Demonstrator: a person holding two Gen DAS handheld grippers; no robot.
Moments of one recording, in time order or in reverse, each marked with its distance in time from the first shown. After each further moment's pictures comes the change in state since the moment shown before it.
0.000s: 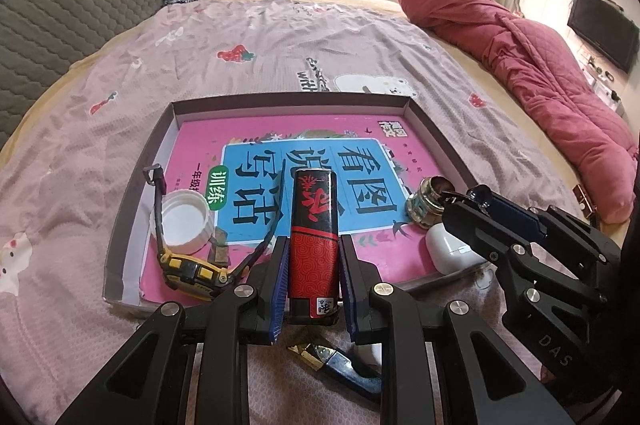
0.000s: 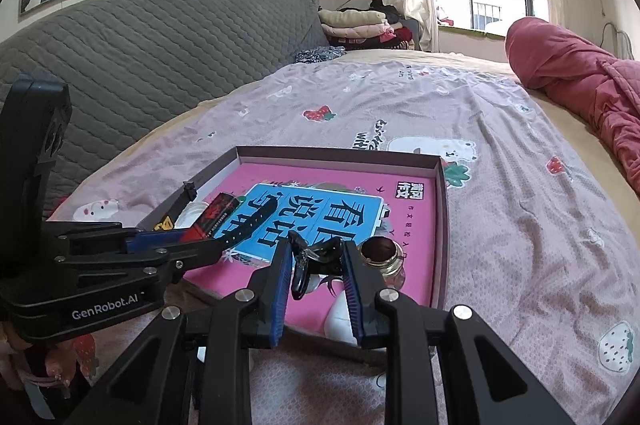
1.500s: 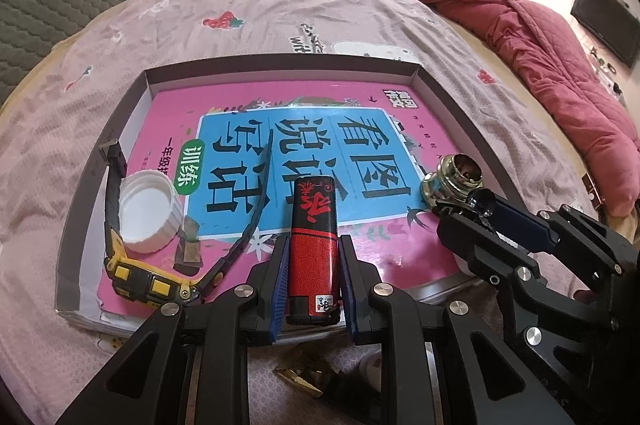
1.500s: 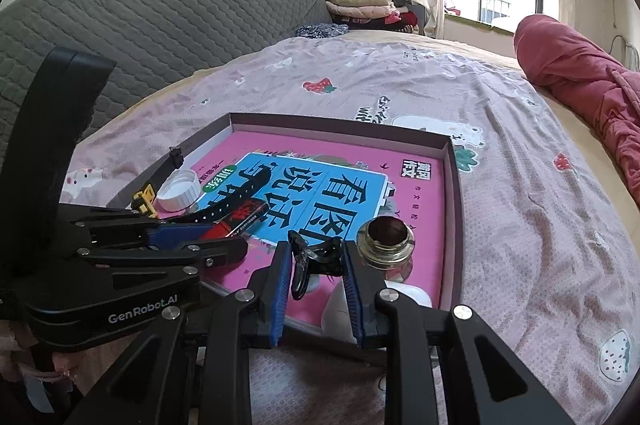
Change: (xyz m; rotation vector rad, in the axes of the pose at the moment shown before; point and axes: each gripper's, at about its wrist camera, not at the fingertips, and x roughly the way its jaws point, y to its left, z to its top) left arm 0.047 0.003 -0.001 -0.007 0.084 -0.023; right arm 0.028 0.008 -0.007 -0.058 0.087 -0.034
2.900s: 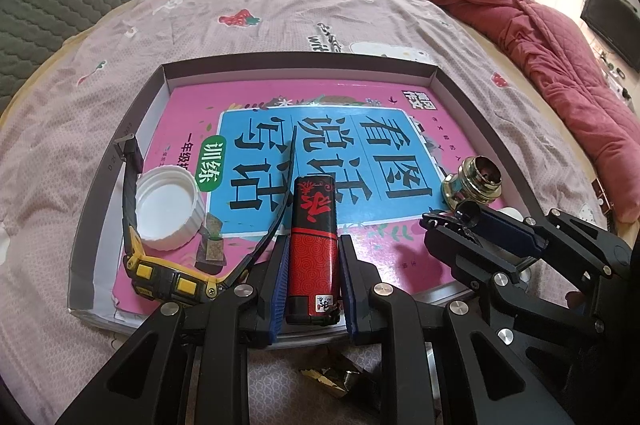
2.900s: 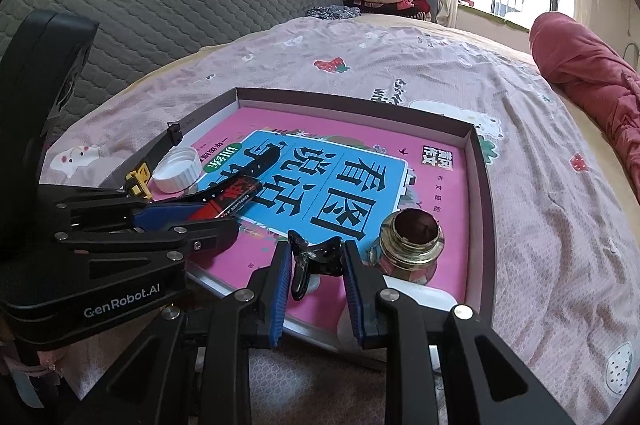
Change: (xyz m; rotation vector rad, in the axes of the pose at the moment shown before) left arm 0.000 0.013 -0.001 -0.016 0.000 0.031; right arm 0.022 0.009 -0.001 -0.035 0.070 0.011
